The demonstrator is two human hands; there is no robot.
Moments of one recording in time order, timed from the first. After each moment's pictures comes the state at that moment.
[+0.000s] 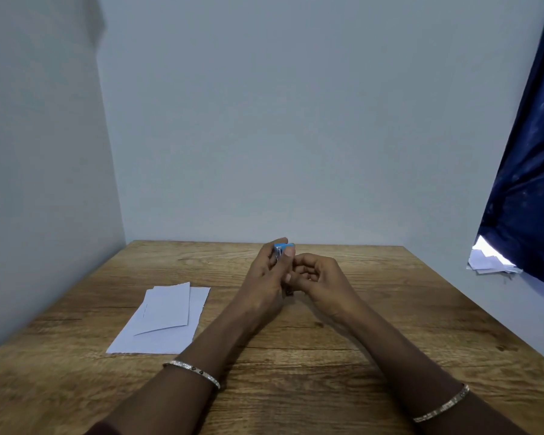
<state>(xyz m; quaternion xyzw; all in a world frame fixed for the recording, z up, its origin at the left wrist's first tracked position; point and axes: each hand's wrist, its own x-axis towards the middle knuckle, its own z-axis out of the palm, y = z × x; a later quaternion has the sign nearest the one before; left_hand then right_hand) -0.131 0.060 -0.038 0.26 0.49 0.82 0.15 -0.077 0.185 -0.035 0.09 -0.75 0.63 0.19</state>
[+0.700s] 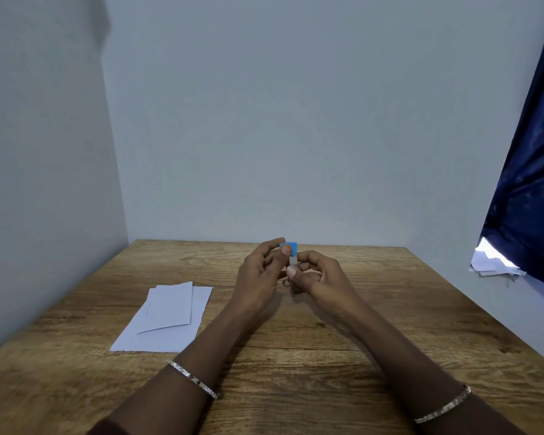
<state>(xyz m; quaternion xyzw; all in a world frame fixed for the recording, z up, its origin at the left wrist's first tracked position) -0.136 0.049 -0.034 0.27 0.60 0.75 0.00 -0.081 0.187 -0.037 0.04 -0.75 0.64 0.19</state>
